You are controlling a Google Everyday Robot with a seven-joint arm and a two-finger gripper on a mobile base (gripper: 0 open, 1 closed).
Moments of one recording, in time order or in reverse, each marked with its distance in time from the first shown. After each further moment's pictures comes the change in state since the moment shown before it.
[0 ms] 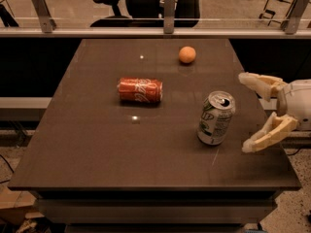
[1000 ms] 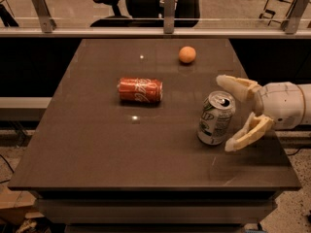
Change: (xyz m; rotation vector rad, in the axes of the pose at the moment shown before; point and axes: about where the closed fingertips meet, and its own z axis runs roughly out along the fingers) arm -0.002 0.002 0.040 -0.109 -0.132 0.015
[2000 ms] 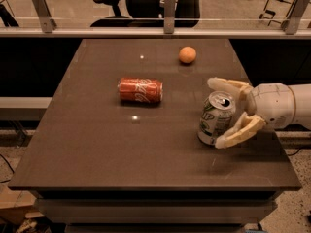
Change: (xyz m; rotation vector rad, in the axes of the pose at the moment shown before) arm 0.001 0.000 0.015 -0.050 -0.035 -0.002
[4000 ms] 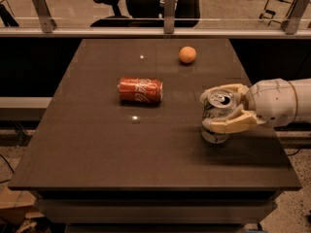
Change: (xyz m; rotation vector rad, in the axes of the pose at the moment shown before) arm -0.010 0.008 0.003 0.004 0.074 -0.037
